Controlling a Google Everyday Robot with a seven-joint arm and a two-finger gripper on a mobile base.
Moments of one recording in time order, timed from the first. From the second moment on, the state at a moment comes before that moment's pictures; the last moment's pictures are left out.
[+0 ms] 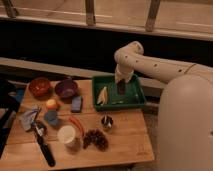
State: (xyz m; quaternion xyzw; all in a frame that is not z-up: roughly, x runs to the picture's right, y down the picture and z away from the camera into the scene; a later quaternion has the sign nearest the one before) arm 0.119 -0.058 0.857 -0.14 0.12 0.69 0.69
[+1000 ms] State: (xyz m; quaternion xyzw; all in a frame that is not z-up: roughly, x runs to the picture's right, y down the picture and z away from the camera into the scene) arm 0.138 -0.058 0.907 -0.22 0.07 0.71 0.66
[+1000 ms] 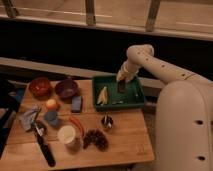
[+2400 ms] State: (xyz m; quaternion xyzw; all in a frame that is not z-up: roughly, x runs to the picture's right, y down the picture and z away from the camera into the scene) arm 0.124 -0.036 0.944 -0.24 0.06 0.71 0.66
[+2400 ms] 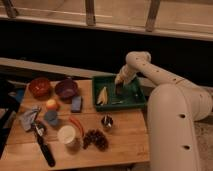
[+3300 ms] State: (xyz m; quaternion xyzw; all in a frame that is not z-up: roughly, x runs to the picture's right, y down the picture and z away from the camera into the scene) arm 0.165 -0.069 0.961 -0.21 0.09 0.72 0.66
